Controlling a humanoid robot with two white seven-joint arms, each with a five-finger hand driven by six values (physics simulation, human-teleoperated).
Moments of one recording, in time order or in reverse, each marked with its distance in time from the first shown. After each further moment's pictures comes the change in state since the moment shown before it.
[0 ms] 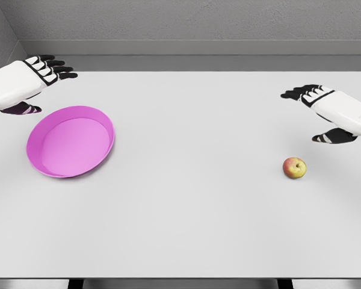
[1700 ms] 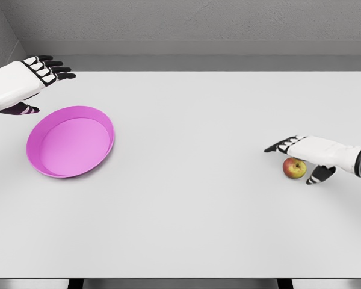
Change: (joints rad) left arm 0.000 0.003 -0.001 0.007 -0.005 0.000 -0.001; right arm -0.156 -0.015 0.320 0.005 -0.002 0.140 0.290
